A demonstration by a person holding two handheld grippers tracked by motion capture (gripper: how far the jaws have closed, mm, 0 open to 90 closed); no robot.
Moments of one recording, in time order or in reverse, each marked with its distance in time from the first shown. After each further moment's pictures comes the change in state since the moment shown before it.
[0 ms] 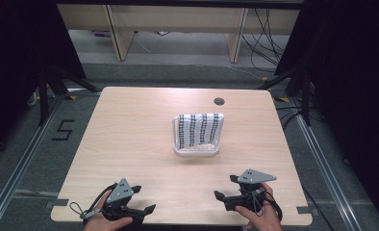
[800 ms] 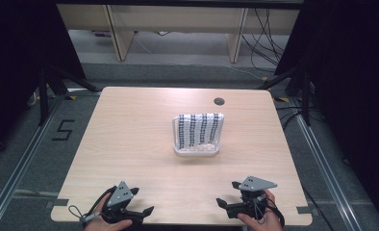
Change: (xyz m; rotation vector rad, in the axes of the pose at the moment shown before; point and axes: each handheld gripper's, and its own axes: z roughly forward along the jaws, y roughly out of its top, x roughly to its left) left arm 0.001 -0.009 0.001 0.017 0.039 0.005; right arm 0.002 -0.017 -0.003 0.028 -0.013 -0.027
